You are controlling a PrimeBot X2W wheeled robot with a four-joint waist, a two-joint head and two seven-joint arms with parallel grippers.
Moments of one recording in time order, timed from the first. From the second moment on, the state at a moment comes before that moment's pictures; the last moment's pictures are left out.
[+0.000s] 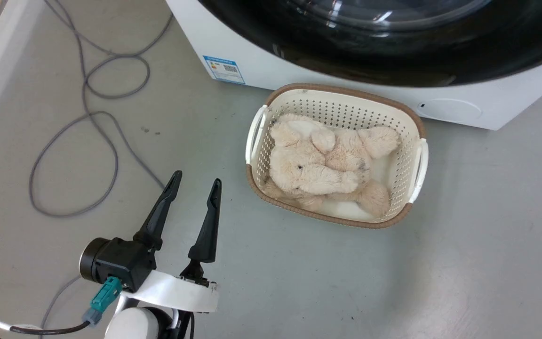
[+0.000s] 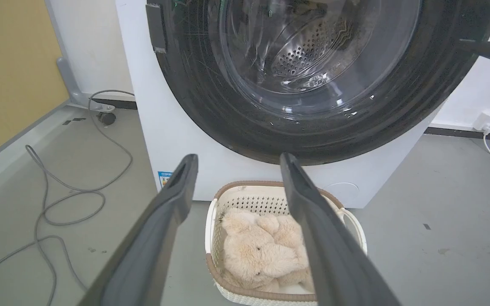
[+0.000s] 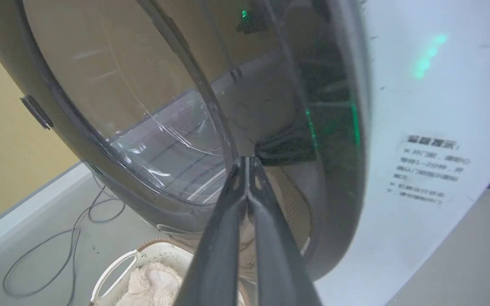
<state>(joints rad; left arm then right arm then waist) -0.14 0.07 -0.16 0.00 -0.20 -0.13 -0.26 -0.87 -0.59 0.32 0.52 0.71 0.13 -0.08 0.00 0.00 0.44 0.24</state>
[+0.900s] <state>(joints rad) -0.13 0.06 -0.12 0.04 -0.20 -0.13 -0.26 -0.75 -0.54 0.29 0.54 0.72 0.13 -0.16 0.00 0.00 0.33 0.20</state>
